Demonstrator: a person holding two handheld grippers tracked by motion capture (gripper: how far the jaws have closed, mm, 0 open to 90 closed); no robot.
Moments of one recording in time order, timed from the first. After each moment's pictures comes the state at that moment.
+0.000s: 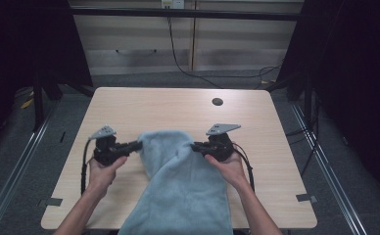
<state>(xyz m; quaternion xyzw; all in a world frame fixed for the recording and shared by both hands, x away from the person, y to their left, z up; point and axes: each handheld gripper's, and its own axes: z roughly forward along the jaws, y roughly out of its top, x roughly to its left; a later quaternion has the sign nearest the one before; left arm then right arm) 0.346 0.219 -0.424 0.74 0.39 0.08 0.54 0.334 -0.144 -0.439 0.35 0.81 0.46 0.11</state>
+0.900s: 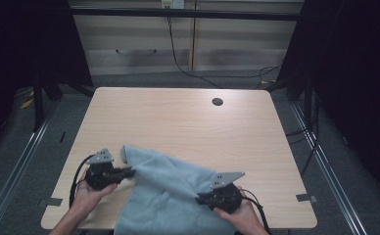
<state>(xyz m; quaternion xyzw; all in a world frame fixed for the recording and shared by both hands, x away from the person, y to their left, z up) 0.282 0.237 -0.473 0.84 0.32 0.03 0.43 0.215 -0.147 -0.487 0.29 0.86 0.41 0.02</state>
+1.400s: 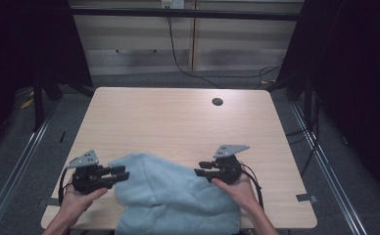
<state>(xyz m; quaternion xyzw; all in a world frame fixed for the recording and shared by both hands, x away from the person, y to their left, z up) 0.289 0.261 -0.449 0.80 0.34 0.04 0.50 0.286 -0.153 -0.462 0.34 0.83 0.45 0.07</state>
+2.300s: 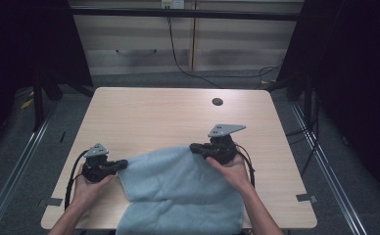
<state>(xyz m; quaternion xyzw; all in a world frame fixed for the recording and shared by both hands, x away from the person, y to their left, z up) 0.318 0.254 -0.479 0.80 0.39 0.09 0.44 0.311 -0.141 -0.407 0.32 0.80 0.49 0.11</state>
